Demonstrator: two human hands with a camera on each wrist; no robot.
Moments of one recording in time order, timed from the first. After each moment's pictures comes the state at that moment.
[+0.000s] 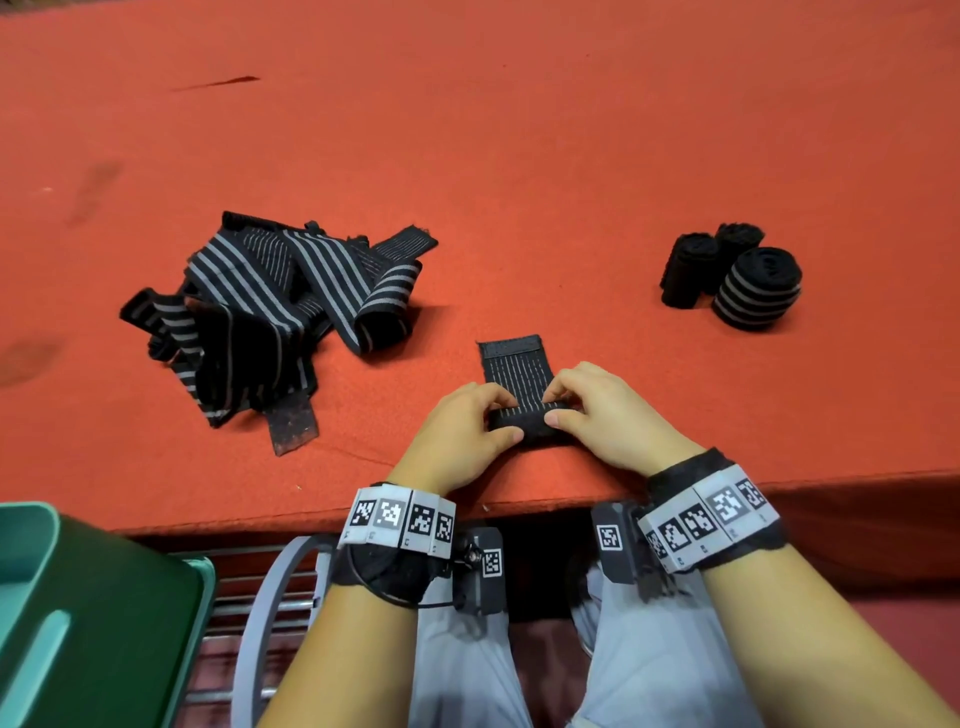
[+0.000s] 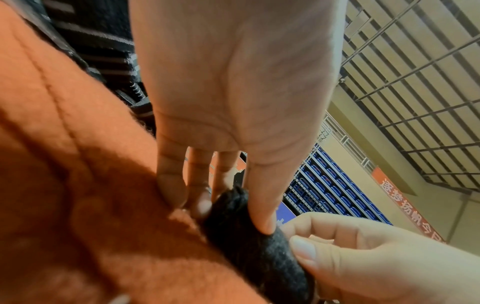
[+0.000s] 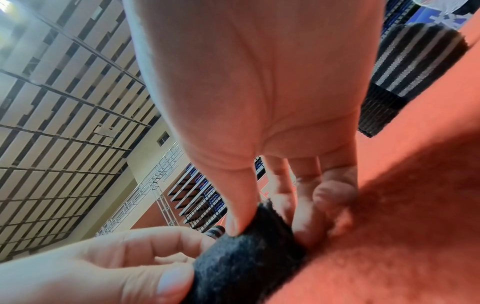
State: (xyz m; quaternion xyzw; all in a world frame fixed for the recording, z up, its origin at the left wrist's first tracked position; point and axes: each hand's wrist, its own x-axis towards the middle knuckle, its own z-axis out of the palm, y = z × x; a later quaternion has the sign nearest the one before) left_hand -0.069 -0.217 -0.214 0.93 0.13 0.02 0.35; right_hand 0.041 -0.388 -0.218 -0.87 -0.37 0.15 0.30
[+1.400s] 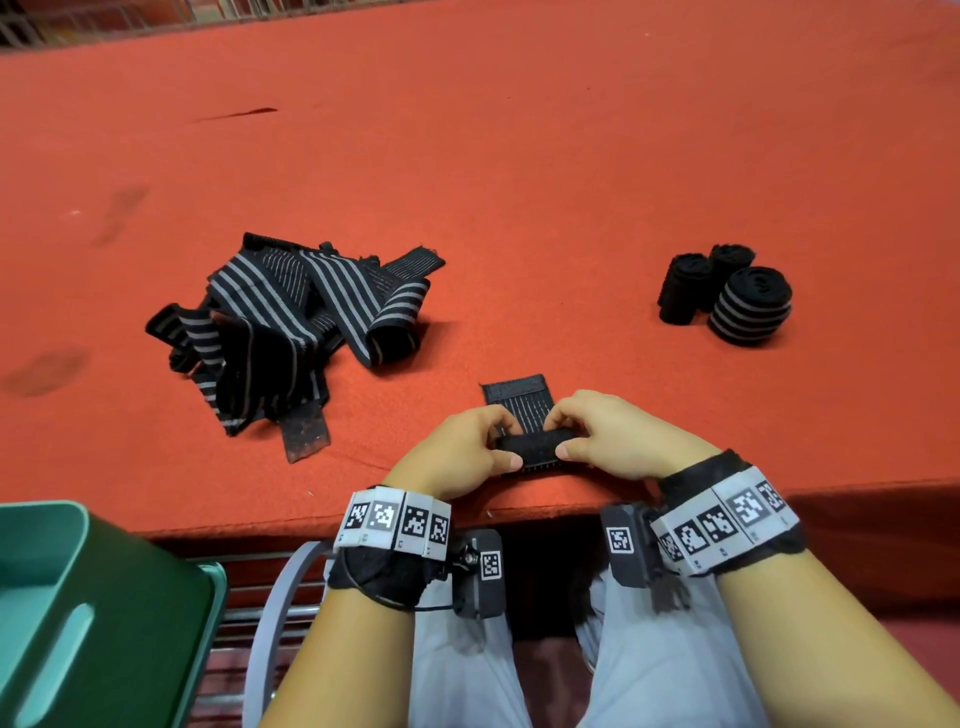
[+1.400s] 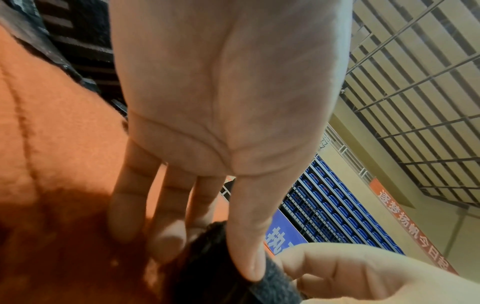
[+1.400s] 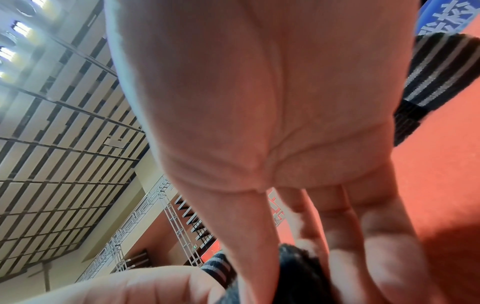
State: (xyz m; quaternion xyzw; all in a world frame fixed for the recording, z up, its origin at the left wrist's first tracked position) left_hand -0.080 -0.215 -0.200 0.89 0.13 -0.10 0.42; right_hand 0.037 -0.394 -0.197 -0.86 -0.39 0.24 0.20
